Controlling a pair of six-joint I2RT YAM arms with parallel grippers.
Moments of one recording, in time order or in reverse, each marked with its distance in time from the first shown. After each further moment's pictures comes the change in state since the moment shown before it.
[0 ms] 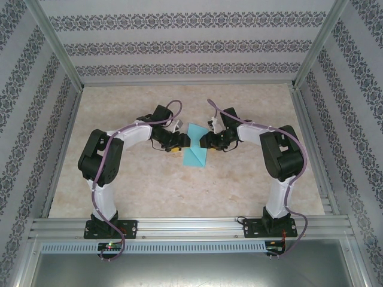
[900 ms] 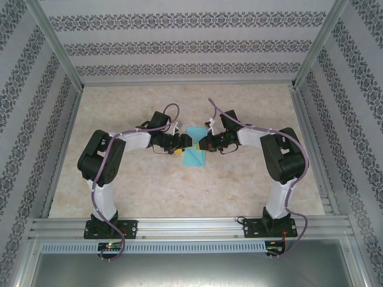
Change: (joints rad) left arm 0.008 -0.008 -0.160 0.341 0.087 -0.148; right arm 0.013 -0.047 -0.080 0.141 -0.198 0.076
